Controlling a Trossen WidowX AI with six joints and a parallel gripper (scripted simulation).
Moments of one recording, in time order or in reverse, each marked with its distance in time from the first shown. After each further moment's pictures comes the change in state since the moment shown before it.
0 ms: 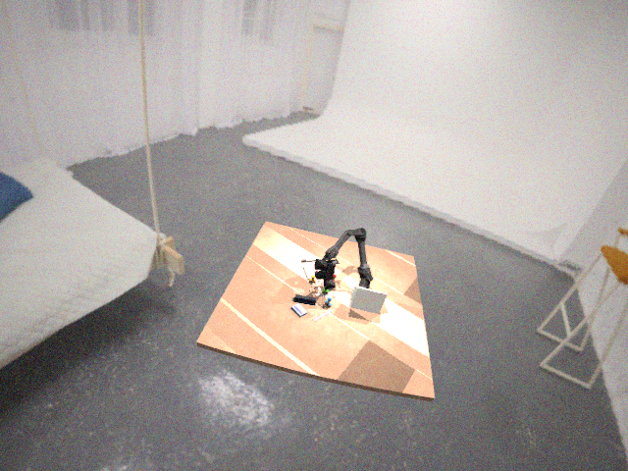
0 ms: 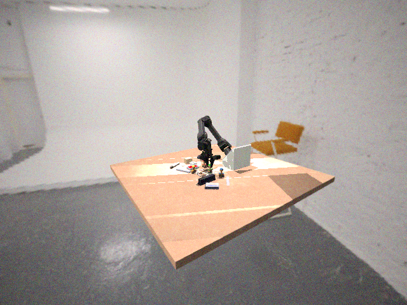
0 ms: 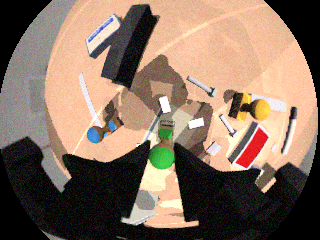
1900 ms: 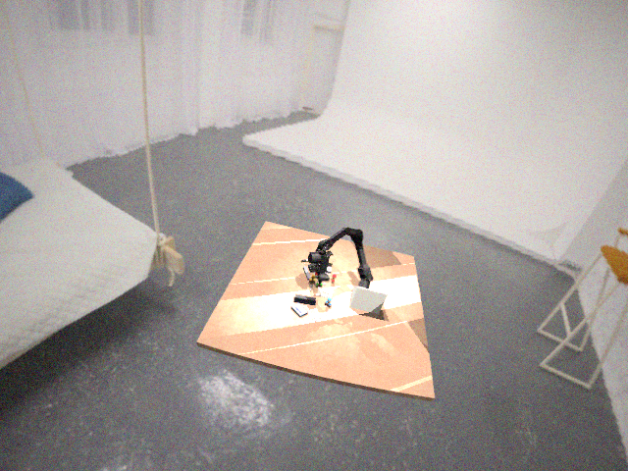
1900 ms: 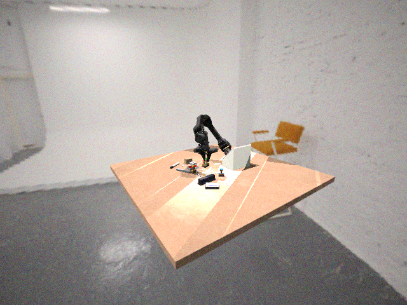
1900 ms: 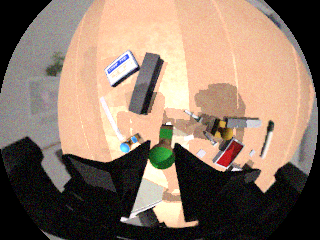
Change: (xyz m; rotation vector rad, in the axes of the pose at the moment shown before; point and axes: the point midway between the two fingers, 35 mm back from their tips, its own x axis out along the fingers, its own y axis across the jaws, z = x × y) arm -0.065 0.021 0.059 0.009 -0.004 0.003
